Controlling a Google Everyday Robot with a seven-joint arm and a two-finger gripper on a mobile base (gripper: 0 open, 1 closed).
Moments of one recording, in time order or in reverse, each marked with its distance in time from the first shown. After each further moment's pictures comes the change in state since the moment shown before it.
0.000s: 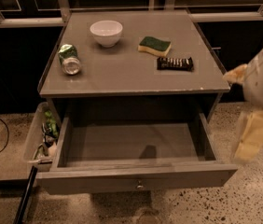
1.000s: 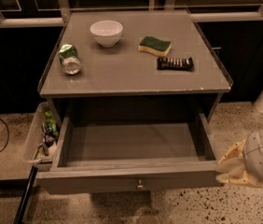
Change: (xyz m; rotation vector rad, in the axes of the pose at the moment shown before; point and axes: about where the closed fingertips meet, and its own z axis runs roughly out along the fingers) arm 0.048 0.086 0.092 -0.067 -0.146 -0.062
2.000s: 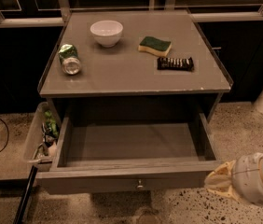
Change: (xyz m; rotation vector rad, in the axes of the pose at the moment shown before) arm 0.020 0.011 0.059 0.061 -0.095 0.064
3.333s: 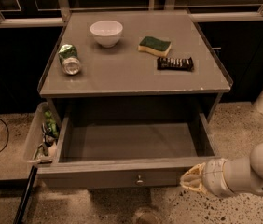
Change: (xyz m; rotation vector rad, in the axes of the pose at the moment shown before) arm 0.019 -0.027 0.132 -0.017 -0.161 -0.022
